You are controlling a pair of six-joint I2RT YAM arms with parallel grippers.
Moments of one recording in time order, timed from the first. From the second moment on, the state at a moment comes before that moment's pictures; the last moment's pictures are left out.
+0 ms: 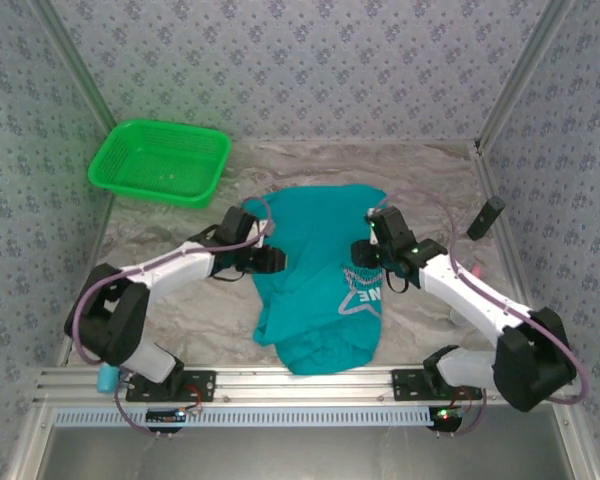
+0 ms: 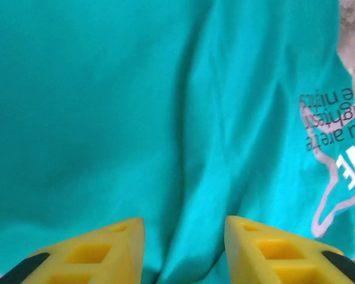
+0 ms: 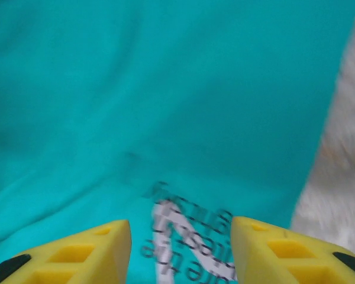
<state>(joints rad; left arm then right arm) -0.57 1.54 0.89 -0.30 0.37 -0.47 0.49 1.26 0.80 -0.49 0.04 0.39</state>
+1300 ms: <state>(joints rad) -0.81 1.96 1.67 -0.52 0.30 0.04 0.08 0.98 0.79 -0.70 -0.06 0.53</state>
